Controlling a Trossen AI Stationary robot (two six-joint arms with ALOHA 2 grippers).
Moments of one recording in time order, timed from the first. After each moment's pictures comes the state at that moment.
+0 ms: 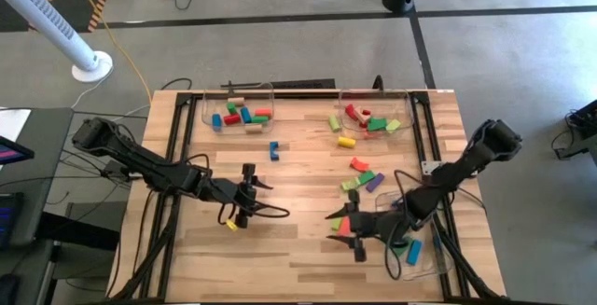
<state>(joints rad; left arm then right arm) -0.35 1.23 0.60 0.13 -0.38 0.14 0.63 1.43 0.82 0.21 0.56 0.19</state>
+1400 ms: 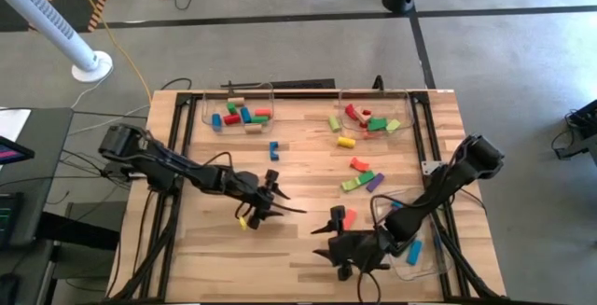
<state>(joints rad) -0.20 1.54 0.60 0.47 0.00 0.32 0.67 1.69 1.15 -0.05 0.62 0.08</state>
